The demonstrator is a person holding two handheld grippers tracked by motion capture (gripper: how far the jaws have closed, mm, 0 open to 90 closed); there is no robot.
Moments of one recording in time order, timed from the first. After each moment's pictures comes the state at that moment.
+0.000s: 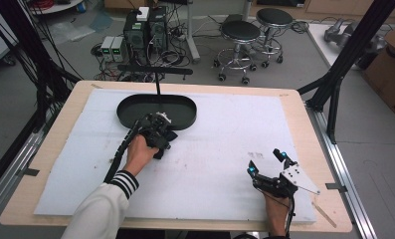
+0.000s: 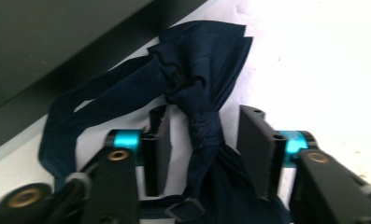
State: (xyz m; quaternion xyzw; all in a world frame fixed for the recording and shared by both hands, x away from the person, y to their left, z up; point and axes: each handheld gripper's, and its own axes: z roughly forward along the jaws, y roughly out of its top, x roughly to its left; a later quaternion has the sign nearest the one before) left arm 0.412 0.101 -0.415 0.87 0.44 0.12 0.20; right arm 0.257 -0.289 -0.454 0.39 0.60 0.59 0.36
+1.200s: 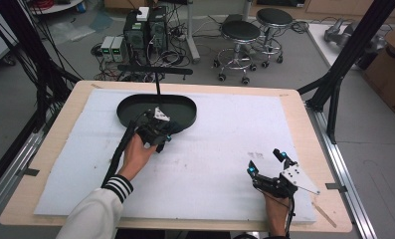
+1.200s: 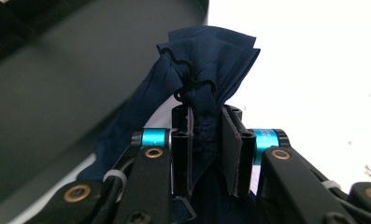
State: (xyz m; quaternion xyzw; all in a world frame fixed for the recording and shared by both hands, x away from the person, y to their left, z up) left arm 0.397 0.110 -0.393 0.86 0.35 0.19 0.32; right arm 0.257 -0.289 -0.454 0.39 0.60 0.59 0.37
